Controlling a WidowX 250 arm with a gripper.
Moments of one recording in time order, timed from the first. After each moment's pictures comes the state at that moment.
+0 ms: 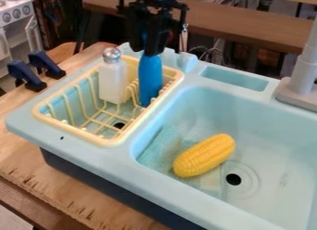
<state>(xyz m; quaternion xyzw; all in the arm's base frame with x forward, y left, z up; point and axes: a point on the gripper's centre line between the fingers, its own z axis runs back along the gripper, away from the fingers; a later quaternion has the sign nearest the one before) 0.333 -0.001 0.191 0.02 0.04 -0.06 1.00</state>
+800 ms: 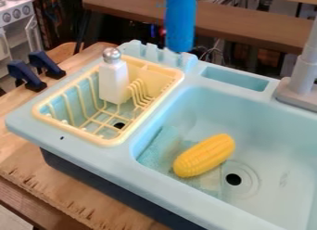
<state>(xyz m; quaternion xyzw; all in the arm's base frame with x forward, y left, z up) 0.323 -0.040 0.290 0.00 -0.04 -0.07 1.00</state>
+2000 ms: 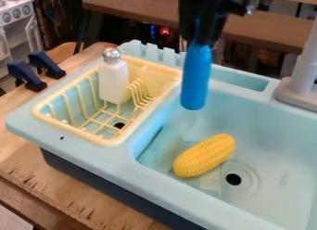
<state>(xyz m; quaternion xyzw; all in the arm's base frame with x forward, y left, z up) 0.321 -0.078 0.224 0.00 0.01 -0.14 0.99</state>
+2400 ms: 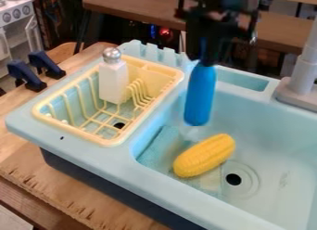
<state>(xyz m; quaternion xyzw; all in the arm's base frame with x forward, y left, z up) 0.328 -0.079 0.199 0.01 0.04 -0.13 0.99</state>
